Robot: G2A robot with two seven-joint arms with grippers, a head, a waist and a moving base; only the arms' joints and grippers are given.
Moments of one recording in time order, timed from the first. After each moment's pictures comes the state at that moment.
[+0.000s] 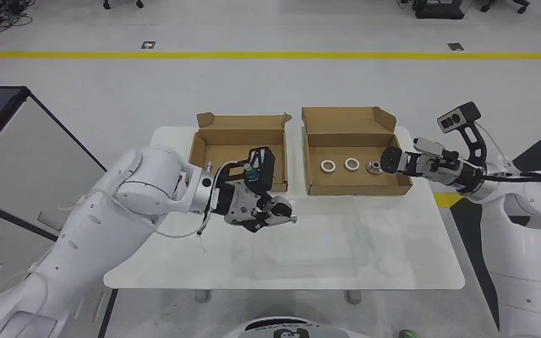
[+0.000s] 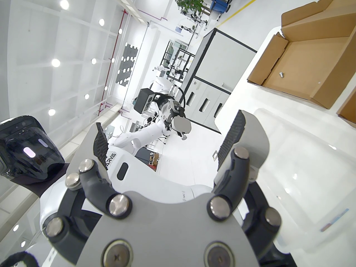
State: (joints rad) left arm 0.96 -0.88 -0.94 -1.97 0.14 -0.77 -1.01; right arm -1.43 -1.02 1.80 -1.73 0.60 -0.01 1.32
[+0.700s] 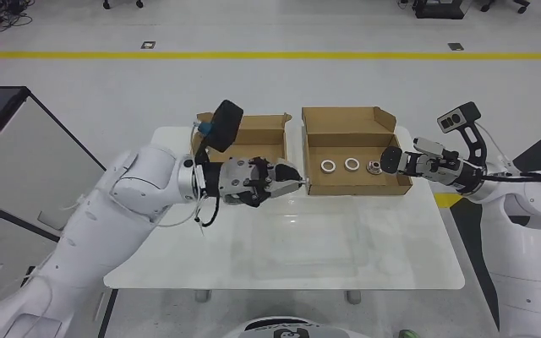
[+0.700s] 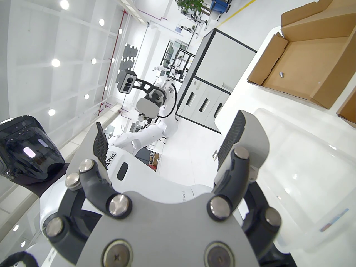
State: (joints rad) left arm 1.00 -0.90 -0.99 -1.94 -0.04 -0.79 -0.60; right arm -1.43 -1.02 1.80 -1.73 0.60 -0.01 1.32
